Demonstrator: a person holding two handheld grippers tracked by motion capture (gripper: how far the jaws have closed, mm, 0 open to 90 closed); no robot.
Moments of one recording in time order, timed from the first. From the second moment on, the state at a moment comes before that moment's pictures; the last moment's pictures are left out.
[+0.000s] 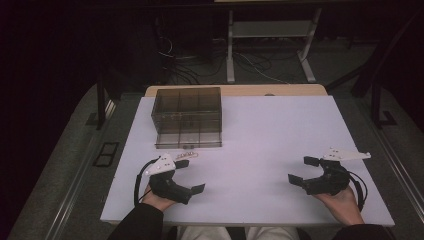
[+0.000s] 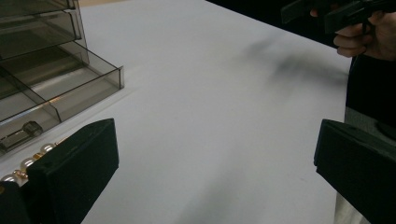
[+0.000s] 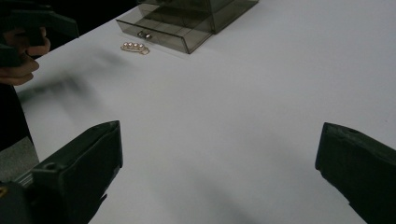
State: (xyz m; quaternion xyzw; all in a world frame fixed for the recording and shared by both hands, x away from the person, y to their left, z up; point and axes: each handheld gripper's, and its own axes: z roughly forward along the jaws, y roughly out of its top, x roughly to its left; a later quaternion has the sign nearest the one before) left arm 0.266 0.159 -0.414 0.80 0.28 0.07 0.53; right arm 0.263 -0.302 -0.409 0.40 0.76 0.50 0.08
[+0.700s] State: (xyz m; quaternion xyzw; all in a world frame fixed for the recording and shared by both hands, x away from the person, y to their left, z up) left arm 0.278 0.157 -0.399 0.83 0.27 0.07 0.49; right arm 0.261 -0.303 -0.409 0.40 0.77 0.49 0.09
